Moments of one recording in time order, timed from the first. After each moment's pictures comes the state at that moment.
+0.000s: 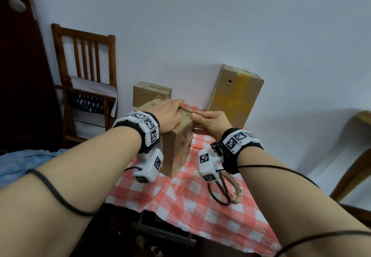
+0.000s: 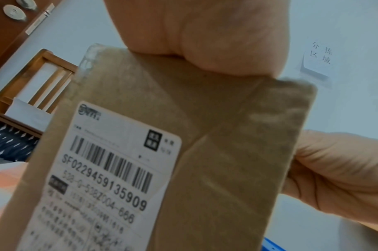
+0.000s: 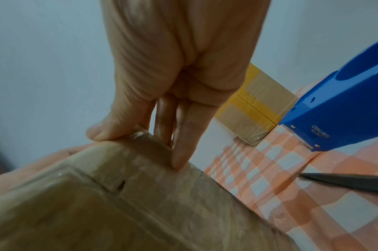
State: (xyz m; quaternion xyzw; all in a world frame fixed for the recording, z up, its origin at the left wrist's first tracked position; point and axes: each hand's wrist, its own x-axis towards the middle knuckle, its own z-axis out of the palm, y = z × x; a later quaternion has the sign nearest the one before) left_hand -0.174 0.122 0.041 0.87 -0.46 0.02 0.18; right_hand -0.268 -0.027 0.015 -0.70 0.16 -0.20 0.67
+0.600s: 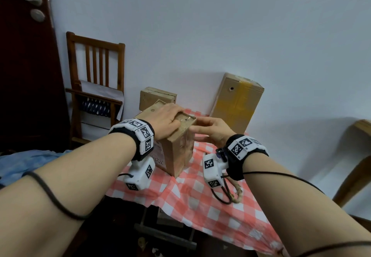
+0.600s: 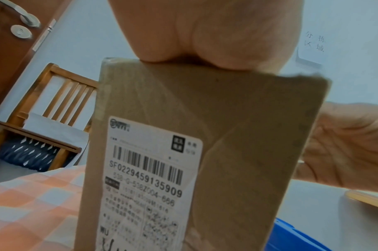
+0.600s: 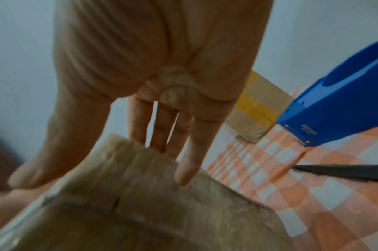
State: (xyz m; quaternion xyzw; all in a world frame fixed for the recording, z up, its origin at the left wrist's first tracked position) left_hand -0.188 0.164 0.040 0.84 -0.50 0.05 0.20; right_hand -0.290 -0.001 0.026 -0.73 0.10 -0.12 0.67
